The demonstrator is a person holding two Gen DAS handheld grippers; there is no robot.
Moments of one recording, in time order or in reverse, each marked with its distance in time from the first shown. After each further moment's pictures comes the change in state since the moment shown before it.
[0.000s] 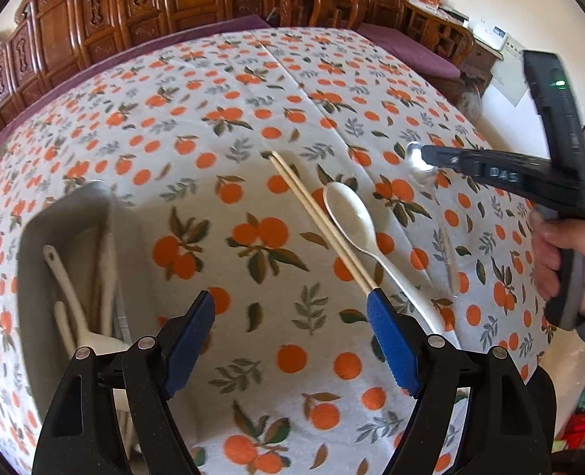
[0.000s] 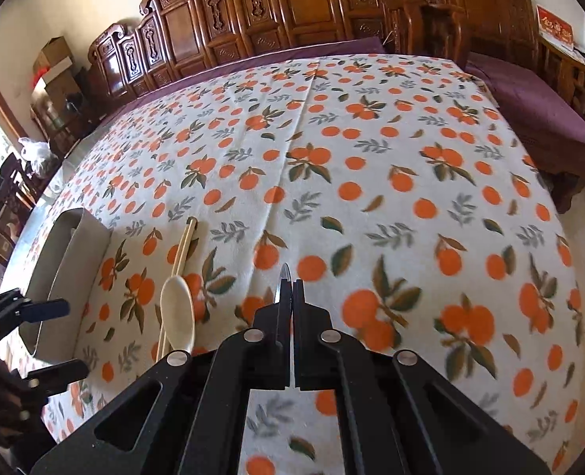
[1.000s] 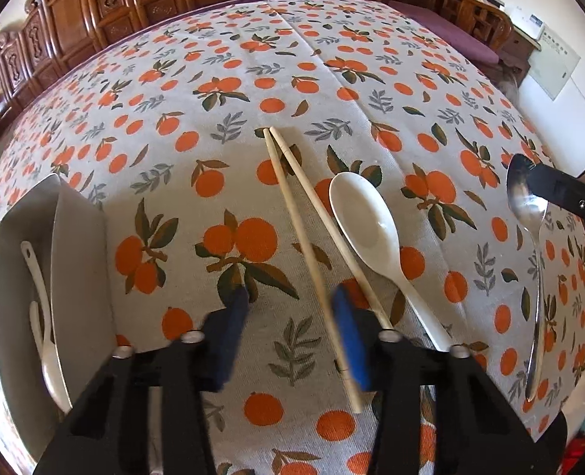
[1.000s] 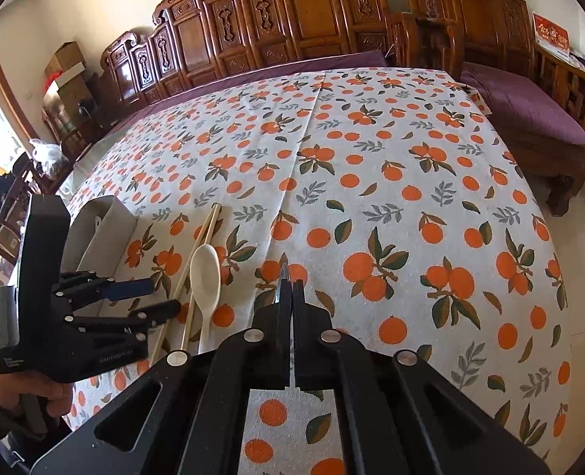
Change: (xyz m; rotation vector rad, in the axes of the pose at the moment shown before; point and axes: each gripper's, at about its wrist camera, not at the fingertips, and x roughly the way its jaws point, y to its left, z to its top) left arm 0.052 -0.015 0.016 -0.049 0.078 0.123; right arm -0.041 0.007 -0.029 -0.011 -0.042 0.026
